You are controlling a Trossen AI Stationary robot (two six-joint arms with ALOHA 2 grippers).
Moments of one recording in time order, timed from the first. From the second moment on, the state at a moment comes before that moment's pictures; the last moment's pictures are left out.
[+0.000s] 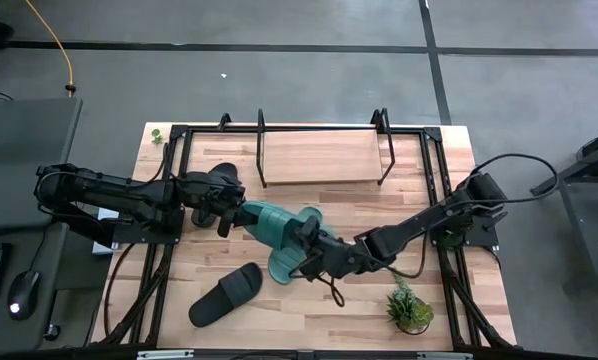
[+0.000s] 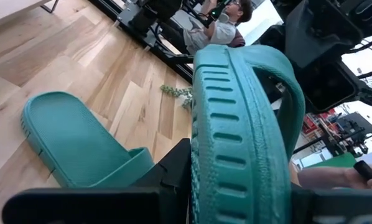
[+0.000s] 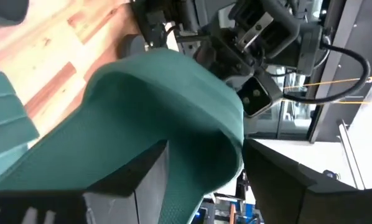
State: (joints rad) left arm 0.14 0.93 0.40 0.32 0.26 -0.71; right arm 0.44 1.77 1.34 0.02 0.84 -1.13
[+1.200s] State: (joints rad) left arm 0.14 0.93 0.40 0.31 0.26 -0.69; right arm 0.36 1.77 1.34 0.12 0.68 -0.98
